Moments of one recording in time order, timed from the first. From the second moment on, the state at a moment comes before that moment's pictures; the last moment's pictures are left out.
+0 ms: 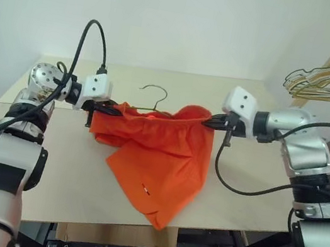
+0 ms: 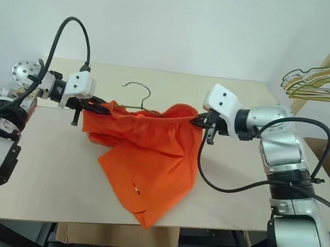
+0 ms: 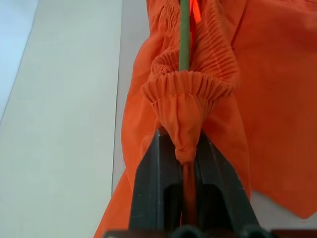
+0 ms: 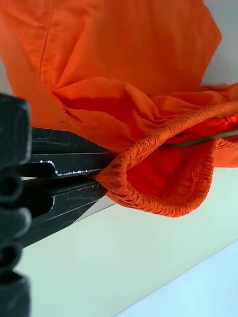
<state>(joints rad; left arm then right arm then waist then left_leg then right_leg) -1.13 0.68 -0.22 1.16 -0.03 -0.50 -1.43 -0.90 -0.68 0.24 0.20 0.09 0.32 1.15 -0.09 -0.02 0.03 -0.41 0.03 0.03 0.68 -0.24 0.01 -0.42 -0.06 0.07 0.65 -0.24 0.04</state>
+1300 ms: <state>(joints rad) -1.05 0.59 -0.04 1.06 -0.08 -0.41 -1.48 -0.88 -0.61 0.30 0.20 -0.13 0.11 0.99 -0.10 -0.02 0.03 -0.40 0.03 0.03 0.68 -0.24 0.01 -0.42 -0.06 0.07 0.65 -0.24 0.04</state>
